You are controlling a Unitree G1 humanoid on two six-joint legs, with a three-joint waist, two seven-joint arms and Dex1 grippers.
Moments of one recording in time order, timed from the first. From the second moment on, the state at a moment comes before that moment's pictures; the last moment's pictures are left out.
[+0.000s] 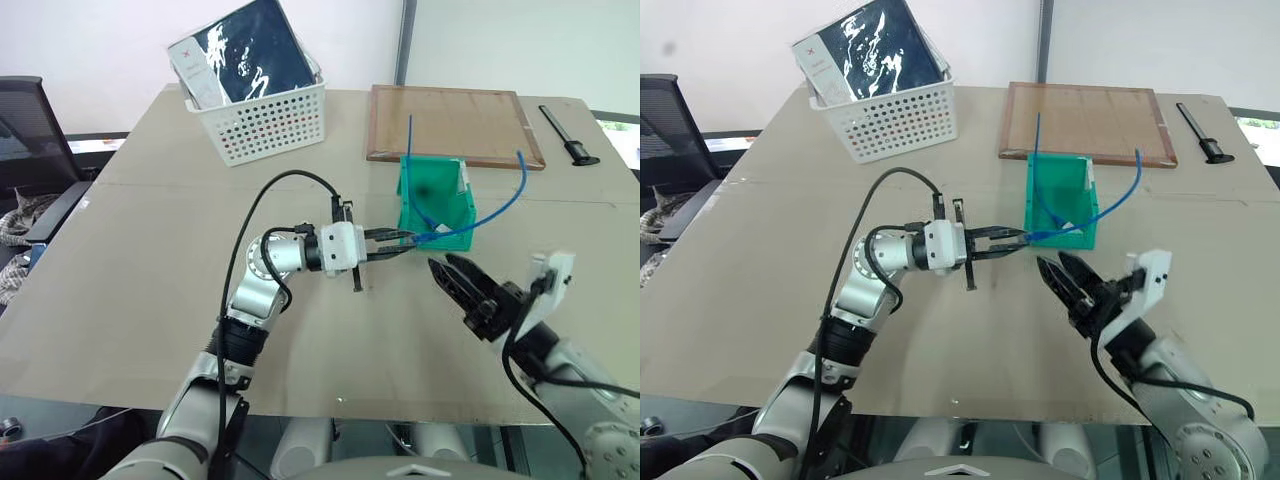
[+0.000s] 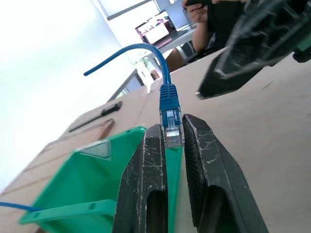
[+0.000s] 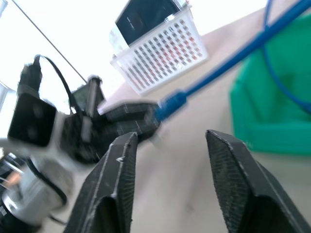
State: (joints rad) left arm -0.55 0.31 -0.23 0.17 -0.15 -0.41 -1.06; right arm 0.13 -0.22 -0.16 -0.83 1.08 0.75 0.11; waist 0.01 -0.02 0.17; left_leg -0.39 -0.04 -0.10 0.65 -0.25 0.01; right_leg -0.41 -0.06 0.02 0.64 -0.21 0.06
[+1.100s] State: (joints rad) left arm -0.47 0.37 -0.23 0.06 -0.20 -0.35 -1.01; right arm -0.03 -0.27 -0.08 -0.69 1.28 0.73 0.01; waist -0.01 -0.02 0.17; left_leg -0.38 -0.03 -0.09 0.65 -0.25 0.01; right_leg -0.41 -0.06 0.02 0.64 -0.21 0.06
